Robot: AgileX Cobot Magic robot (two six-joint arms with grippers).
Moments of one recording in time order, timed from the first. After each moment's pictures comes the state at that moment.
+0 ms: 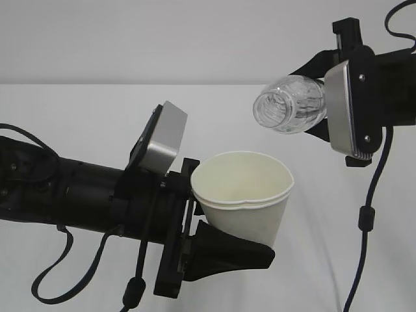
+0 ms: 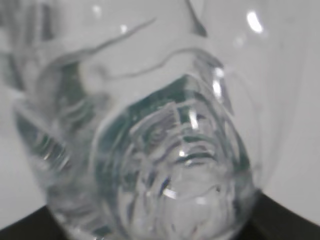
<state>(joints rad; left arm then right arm) -0.61 1.79 -0.77 1.24 -1.11 -0.73 0.20 1.40 -0.86 -1.71 -0.54 0.16</state>
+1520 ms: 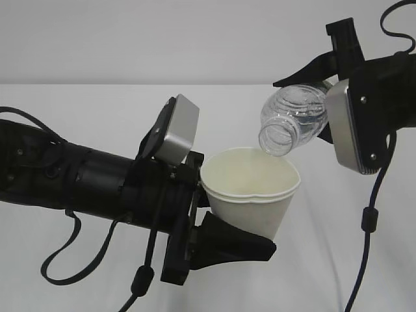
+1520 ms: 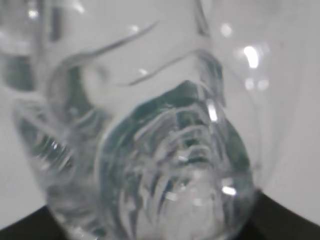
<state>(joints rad) -0.61 1.79 -0.83 1.33 -1.03 -0.82 0.20 1.40 -0.86 -1.71 -0.54 -0.04</state>
